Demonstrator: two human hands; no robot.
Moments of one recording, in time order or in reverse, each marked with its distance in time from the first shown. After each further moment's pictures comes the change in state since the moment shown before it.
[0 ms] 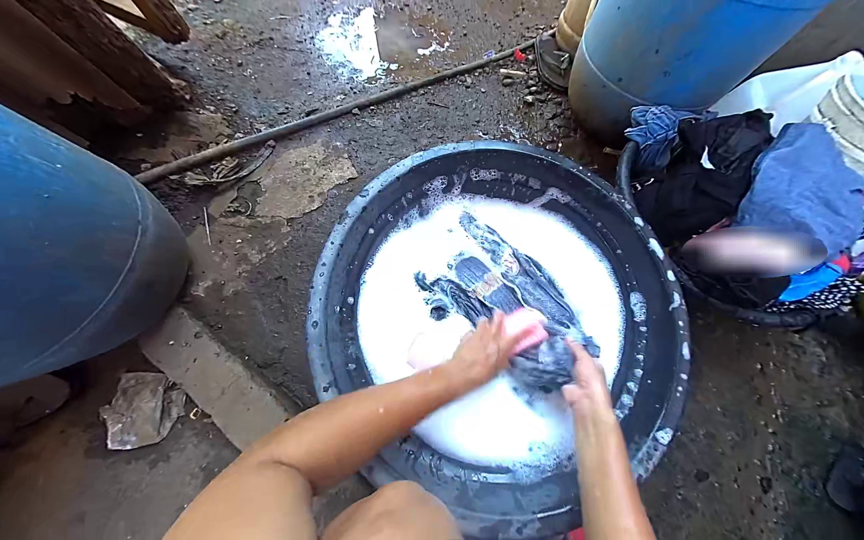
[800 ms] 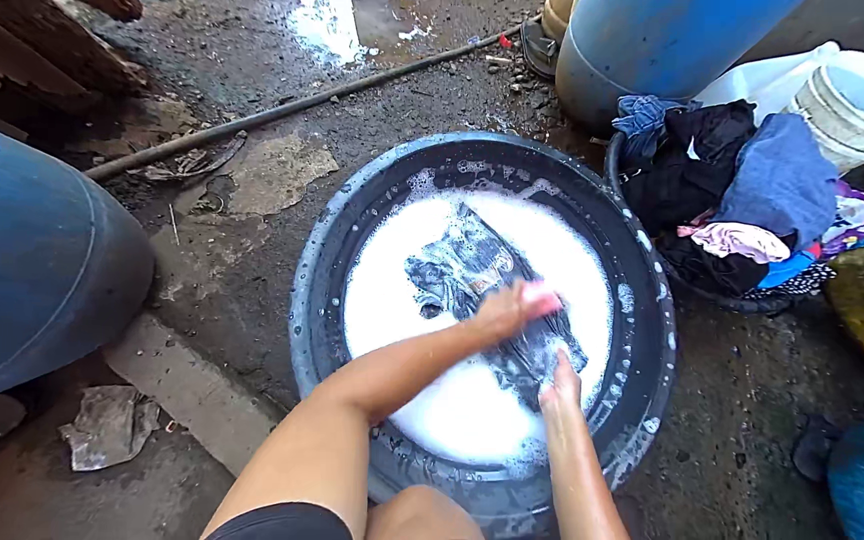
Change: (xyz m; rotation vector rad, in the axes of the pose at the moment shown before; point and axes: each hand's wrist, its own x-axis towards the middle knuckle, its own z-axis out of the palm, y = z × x) left_hand 0.068 0.024 0.001 0.036 -0.074 0.152; right_hand -0.005 0.034 0.009 0.137 0.258 0.034
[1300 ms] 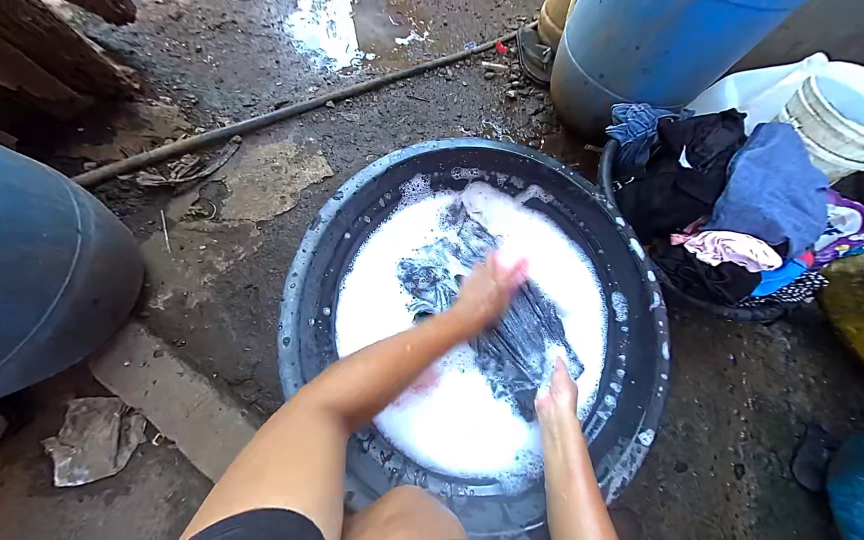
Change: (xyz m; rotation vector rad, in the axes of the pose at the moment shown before) left_hand 0.014 -0.026 -0.006 0.017 0.272 -0.064; right_hand 0.006 -0.007 0.004 0.016 0.020 0.004
